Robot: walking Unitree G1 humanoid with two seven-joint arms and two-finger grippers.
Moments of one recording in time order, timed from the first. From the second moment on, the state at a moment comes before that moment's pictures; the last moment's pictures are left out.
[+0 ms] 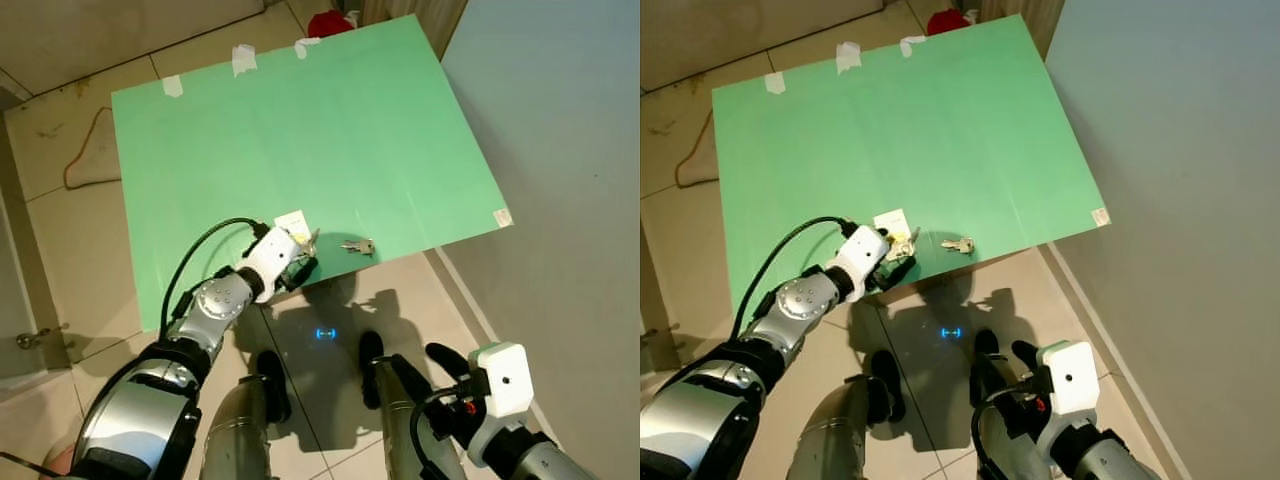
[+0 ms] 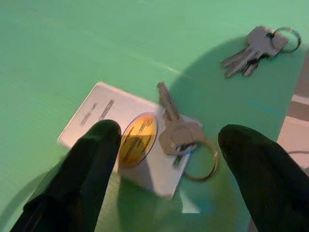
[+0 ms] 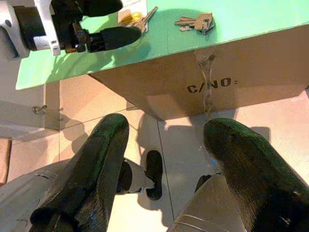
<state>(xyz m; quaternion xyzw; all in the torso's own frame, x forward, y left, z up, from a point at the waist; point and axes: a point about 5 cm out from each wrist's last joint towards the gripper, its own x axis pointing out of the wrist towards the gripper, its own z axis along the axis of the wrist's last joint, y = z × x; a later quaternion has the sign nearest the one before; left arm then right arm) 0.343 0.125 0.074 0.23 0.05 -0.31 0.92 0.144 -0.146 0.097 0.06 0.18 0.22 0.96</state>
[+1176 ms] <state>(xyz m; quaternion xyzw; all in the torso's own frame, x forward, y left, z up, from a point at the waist) 0.333 0.126 0.057 0.23 0.09 -0.29 0.92 0.146 -0.142 0.101 0.06 0.17 0.23 0.96</state>
